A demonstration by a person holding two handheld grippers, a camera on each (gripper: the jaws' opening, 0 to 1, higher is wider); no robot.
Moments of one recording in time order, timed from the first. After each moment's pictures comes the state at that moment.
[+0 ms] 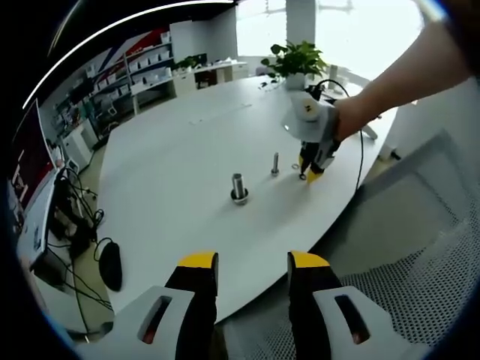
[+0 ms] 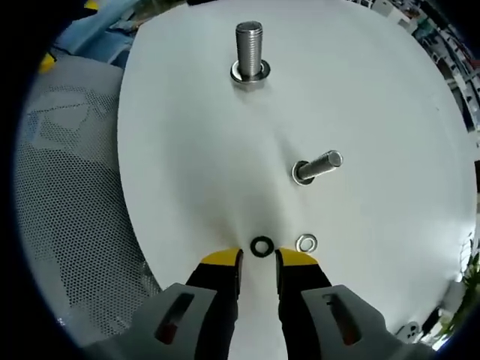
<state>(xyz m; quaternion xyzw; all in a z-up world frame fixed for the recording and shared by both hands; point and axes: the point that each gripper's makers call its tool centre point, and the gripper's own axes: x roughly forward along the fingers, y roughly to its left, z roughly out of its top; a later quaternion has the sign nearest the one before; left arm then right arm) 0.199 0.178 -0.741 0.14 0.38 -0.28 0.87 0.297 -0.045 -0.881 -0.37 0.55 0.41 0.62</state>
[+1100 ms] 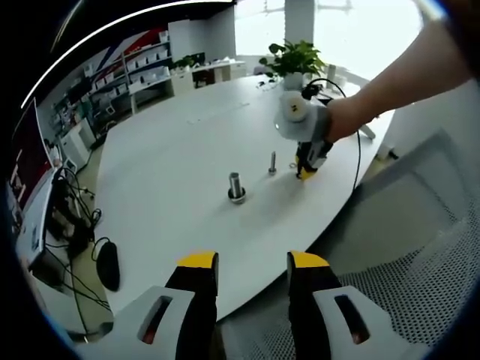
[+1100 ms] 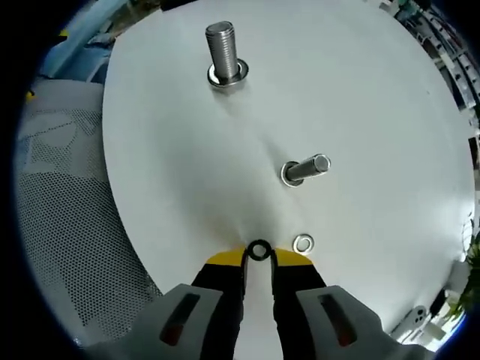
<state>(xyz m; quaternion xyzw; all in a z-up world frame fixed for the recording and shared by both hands) 0.198 0.175 -0.742 0.14 0.39 -0.29 0.87 0.300 -0.043 -0.882 -0.37 0.58 0.37 0.62</state>
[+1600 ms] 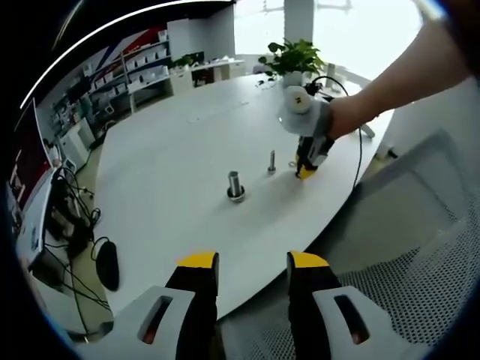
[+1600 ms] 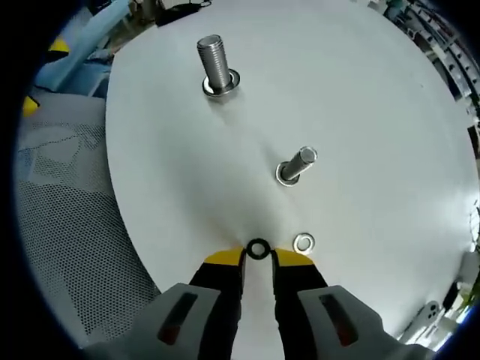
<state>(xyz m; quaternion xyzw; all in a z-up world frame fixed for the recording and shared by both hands) 0.197 0.175 -0.744 0.14 0.39 -0.29 0.87 0.301 -0.042 -0.881 -0.33 0.57 0.38 0.65</state>
